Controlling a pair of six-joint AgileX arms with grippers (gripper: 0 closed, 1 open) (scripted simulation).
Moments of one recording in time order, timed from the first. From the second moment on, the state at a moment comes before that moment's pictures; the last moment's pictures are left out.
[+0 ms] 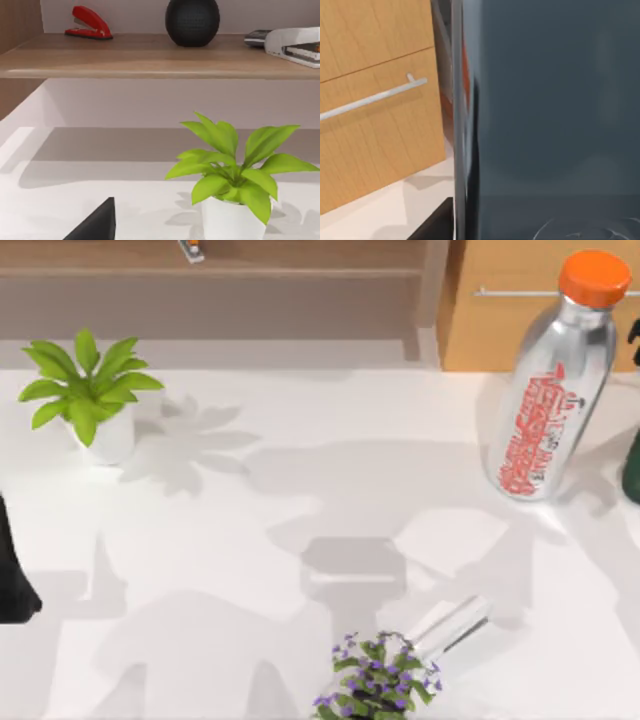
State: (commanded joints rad) left arm 0.00 0.00 0.00 0.00 0.00 0.00; right arm 0.26 1.38 0.86 -0.09 0.70 0.41
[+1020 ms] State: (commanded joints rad) left arm 0.00 0.00 0.00 0.00 0.00 0.00; right arm 0.15 1.54 0.90 0.08 0.61 0.34
